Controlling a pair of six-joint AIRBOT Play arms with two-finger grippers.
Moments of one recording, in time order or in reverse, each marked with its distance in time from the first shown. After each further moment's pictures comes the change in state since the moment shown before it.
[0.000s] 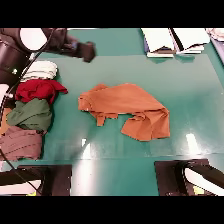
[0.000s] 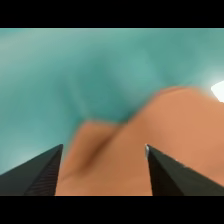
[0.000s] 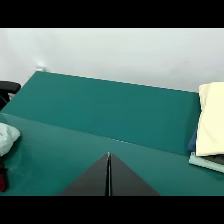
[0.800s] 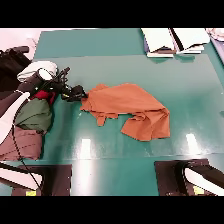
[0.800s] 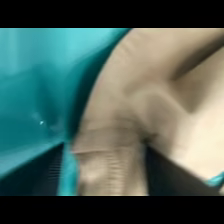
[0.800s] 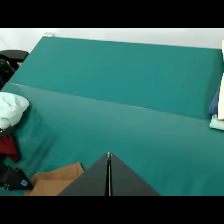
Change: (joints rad) left arm 0.306 -0.214 -0.489 -0.577 0.047 0.195; right arm 0.000 -0.001 -0.147 0.052 0.021 0.000
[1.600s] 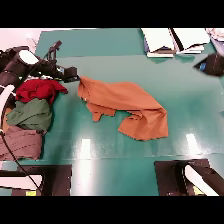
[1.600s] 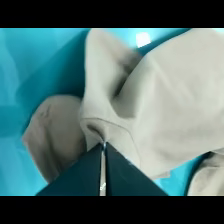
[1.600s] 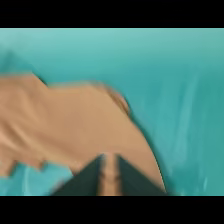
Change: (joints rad) left arm 0.002 0.134 0.185 0.043 -0.034 0.061; right arm -0.245 0.204 -0.562 -0.003 0.138 -0.027
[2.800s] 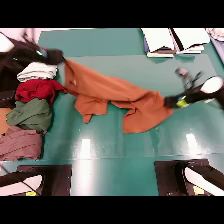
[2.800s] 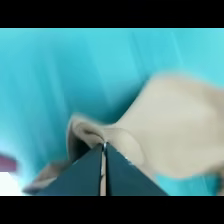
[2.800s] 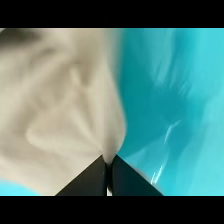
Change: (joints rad) left arm 0.000 0.231 0.192 0.224 -0.005 -0.045; right arm 0.198 -0.114 -0.310 -0.166 -0.191 -0.054
